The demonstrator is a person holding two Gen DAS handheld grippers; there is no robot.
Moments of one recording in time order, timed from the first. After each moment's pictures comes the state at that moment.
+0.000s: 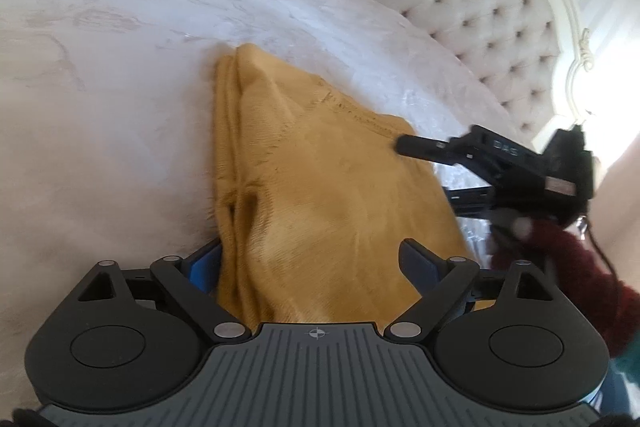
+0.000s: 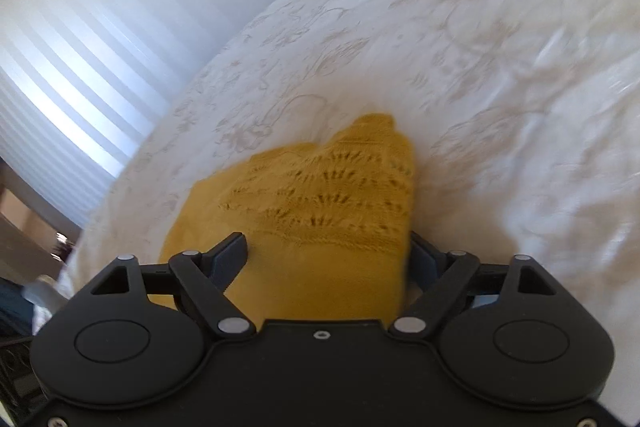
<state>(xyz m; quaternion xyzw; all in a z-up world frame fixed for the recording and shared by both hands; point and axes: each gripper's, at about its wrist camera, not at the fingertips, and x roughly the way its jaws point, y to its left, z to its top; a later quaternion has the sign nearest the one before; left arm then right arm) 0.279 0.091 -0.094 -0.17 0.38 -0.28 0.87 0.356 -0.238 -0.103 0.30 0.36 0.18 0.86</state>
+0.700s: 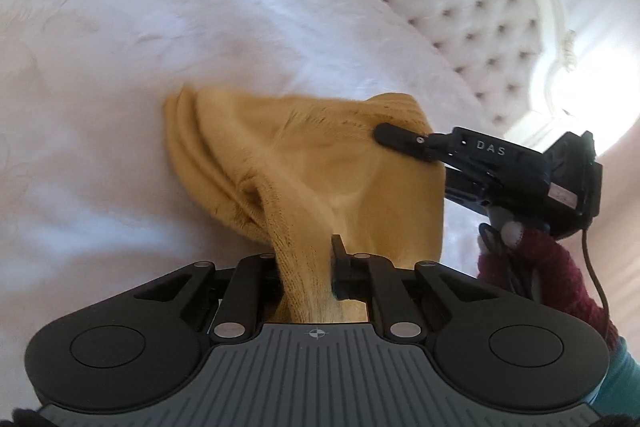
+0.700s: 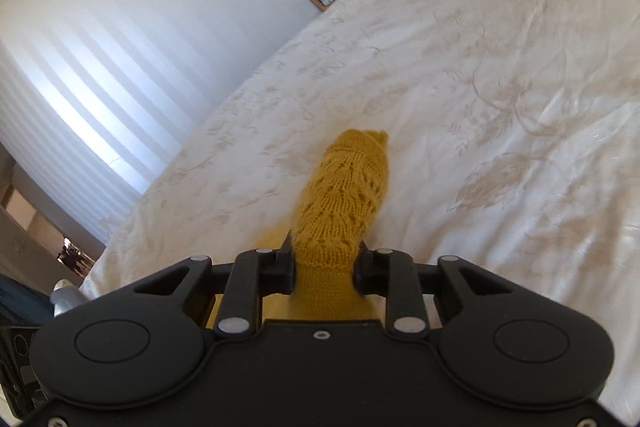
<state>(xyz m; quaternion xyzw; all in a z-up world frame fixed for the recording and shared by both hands) 0.256 0.073 -0.044 -0.19 0.41 -0.32 0.83 0.298 -0.234 -0.026 0.28 0.34 0.18 0.88</state>
